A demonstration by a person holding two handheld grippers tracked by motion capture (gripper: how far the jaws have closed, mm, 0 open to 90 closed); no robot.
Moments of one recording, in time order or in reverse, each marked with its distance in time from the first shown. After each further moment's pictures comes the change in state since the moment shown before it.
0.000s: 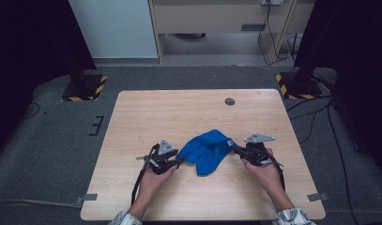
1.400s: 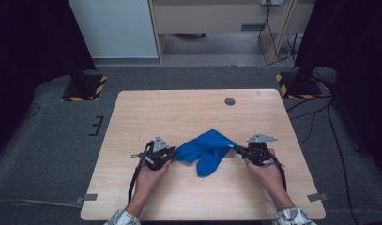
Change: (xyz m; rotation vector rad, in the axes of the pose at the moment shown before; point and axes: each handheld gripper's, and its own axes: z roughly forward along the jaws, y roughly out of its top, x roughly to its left) left arm 0.014 0.003 -0.014 -0.043 0.033 -0.006; right arm -0.007 -0.003 -0.001 0.005 -0.020 0.017
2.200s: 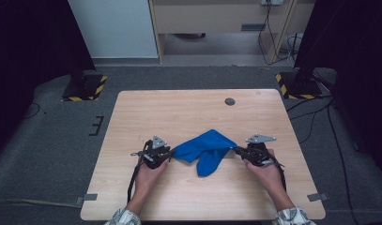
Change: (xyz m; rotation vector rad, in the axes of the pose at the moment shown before) left arm 0.021 -0.013 0.019 0.085 0.040 -0.081; right arm 0.001 -0.001 0.002 0.017 0.007 -0.001
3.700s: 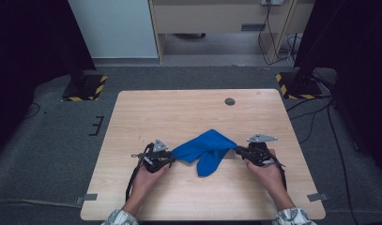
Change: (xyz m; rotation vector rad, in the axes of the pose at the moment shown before) left arm -0.007 -0.005 -0.007 0.047 -0.070 0.071; right arm -0.003 0.000 -0.001 0.000 -0.005 0.019
